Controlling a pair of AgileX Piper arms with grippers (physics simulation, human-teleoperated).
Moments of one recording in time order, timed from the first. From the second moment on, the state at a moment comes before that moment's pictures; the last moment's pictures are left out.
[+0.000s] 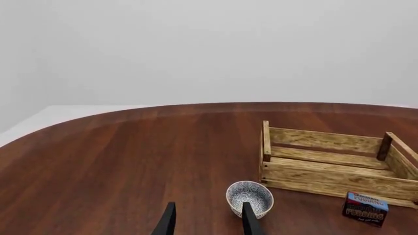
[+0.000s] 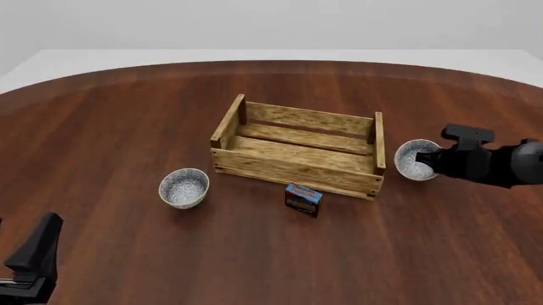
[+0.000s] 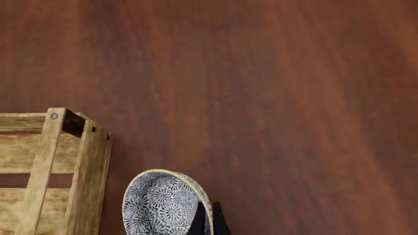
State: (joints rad) left arm -0.03 0.00 -0.07 0.05 -0.01; right arm -0.20 1.94 -1.01 -0.14 0.02
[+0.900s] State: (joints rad) left arm -0.05 0.00 -0.14 0.10 0.02; right arm -0.08 1.21 -0.78 -0.01 0.08
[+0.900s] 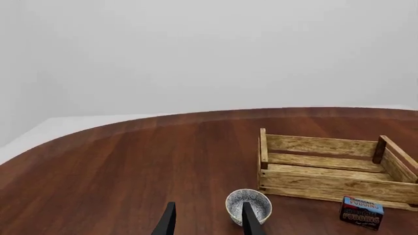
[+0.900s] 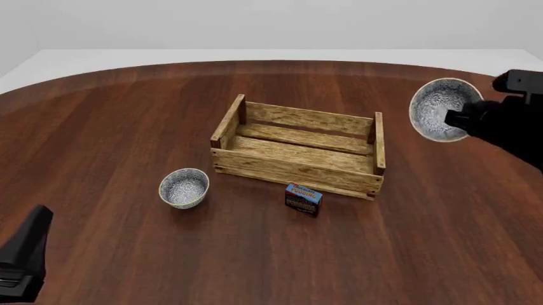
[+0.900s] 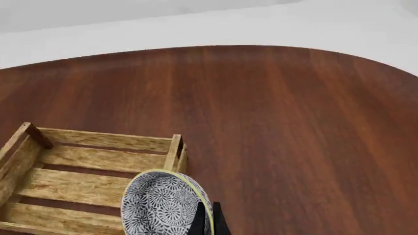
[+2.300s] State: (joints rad) left arm -0.37 0.26 -0.35 0.00 0.08; right arm 0.41 1.02 -0.71 -0.08 0.07
